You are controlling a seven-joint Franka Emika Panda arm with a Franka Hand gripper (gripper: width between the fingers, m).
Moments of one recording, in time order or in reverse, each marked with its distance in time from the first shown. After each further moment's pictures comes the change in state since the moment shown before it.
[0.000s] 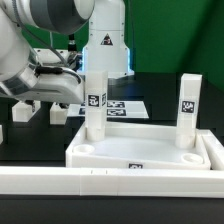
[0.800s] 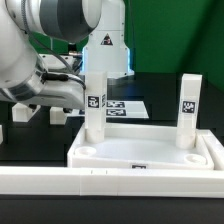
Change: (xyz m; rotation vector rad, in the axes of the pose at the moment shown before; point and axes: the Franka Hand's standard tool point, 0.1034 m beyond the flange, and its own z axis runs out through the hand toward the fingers) arm 0.004 -0.001 0.012 -0.017 -0.004 0.010
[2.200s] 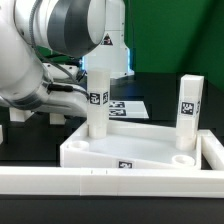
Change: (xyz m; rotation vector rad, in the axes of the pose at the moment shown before) arm 0.001 0.003 0.028 -0.011 -0.025 0.008
